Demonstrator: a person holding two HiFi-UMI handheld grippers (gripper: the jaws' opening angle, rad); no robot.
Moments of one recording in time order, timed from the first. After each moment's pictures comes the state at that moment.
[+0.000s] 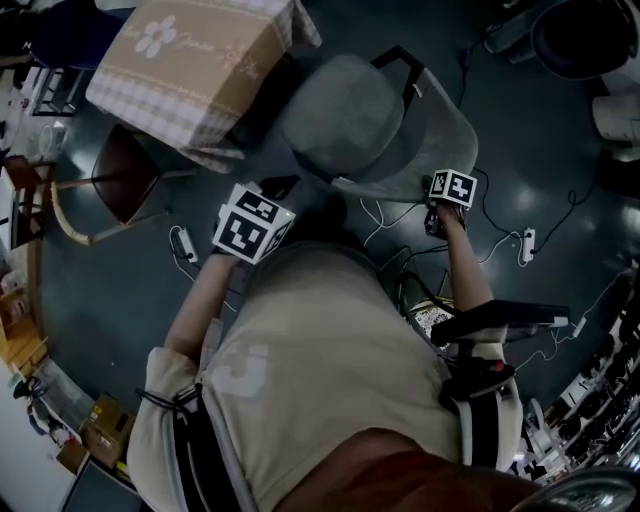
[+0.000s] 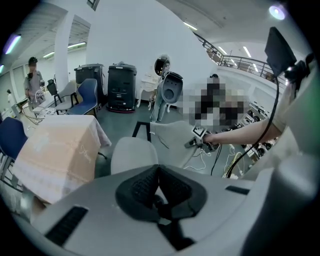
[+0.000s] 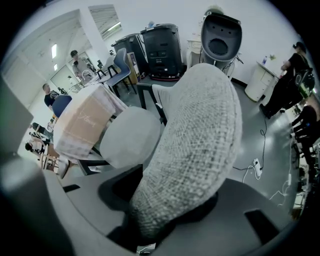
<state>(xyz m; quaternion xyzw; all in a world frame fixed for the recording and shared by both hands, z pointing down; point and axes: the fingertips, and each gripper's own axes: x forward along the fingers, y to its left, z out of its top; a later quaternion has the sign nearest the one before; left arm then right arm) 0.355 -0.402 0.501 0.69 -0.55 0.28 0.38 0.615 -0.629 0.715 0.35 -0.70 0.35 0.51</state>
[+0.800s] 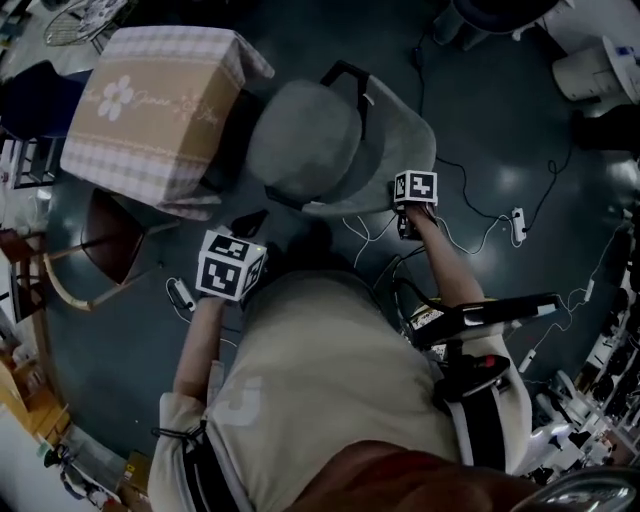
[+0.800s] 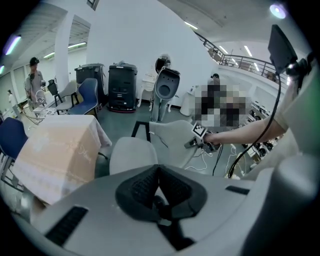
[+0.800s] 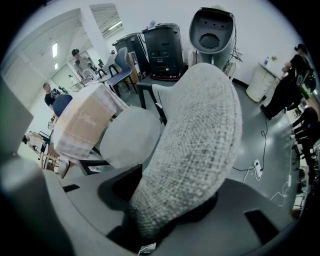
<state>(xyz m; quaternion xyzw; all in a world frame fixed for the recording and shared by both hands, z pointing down) 0.346 -0.403 0.512 0.68 -0.55 0.28 0.38 0.595 -0.624 0.717 0.35 -0.70 0.35 0.51</state>
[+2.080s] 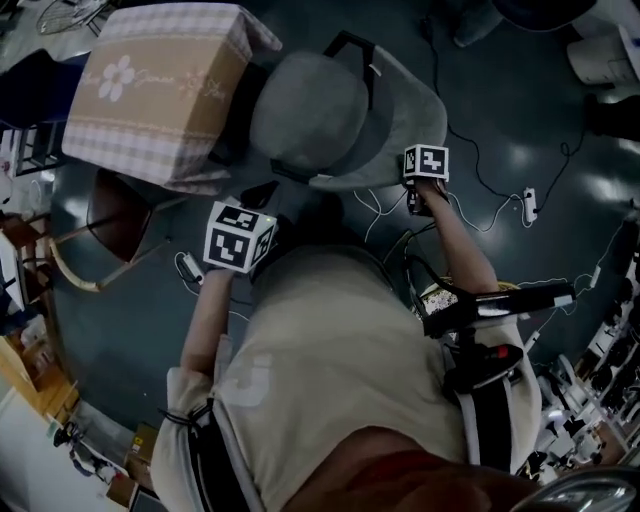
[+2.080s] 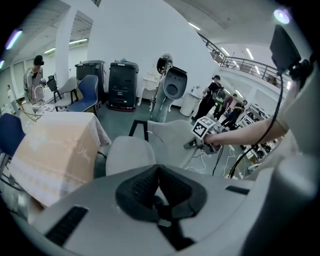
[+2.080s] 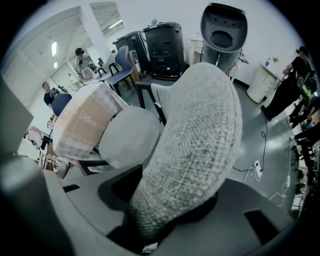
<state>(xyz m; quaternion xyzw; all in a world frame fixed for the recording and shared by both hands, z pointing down) 0.343 -0.422 0.515 0.69 -0.55 0.27 0.39 0.587 -0.630 0.709 0.35 -0.70 0.35 0.52</state>
